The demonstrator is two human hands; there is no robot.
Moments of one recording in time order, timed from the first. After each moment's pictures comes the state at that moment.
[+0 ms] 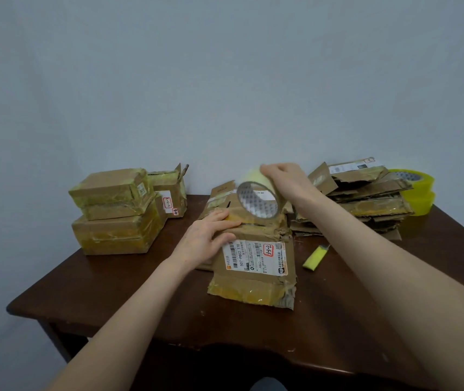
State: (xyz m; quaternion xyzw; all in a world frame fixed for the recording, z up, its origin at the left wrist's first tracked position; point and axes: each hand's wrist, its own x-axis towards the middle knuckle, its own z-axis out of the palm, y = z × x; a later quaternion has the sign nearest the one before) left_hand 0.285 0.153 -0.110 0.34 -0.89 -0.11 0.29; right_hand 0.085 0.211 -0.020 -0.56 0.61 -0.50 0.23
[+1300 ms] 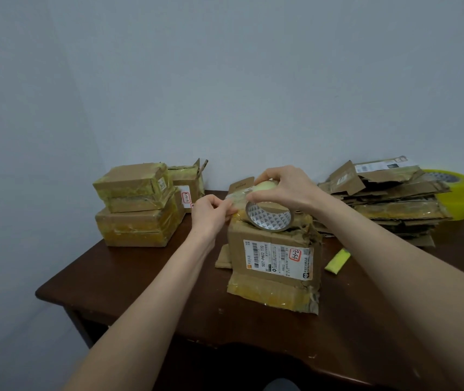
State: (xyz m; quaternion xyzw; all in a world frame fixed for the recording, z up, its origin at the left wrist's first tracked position) left_hand 0.272 0.148 -0.082 0.48 -0.54 -0.43 0.53; right_hand 0.098 0.186 -0.027 -0.71 0.59 -0.36 0.11
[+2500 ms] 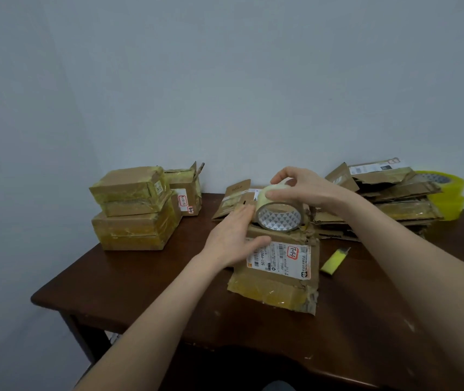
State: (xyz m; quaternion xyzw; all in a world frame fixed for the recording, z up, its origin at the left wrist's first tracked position) left_hand 0.255 0.167 -0.099 0.40 -0.89 -0.04 0.22; right_hand 0.067 0.204 -0.019 -0.67 0.60 -0.35 0.25
